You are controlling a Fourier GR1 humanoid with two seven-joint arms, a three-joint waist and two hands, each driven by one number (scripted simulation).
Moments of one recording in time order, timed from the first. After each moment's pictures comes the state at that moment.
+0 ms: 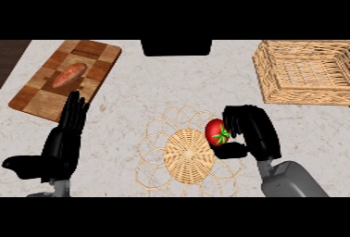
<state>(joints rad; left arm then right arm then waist) 0.01 0.23 -0.16 -1.68 0.18 0.29 -0.02 -0.28 -0.32 0.48 -1.57 0.61 -0.29 0.30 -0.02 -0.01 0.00</state>
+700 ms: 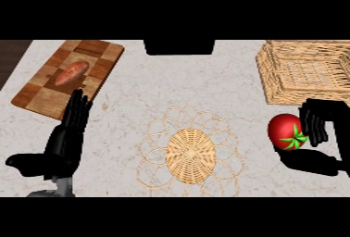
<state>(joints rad) -0.01 0.20 -0.14 -1.67 0.16 0.26 -0.02 -0.15 -0.52 0.17 -2.07 0.46 -0.06 0.58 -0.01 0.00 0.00</state>
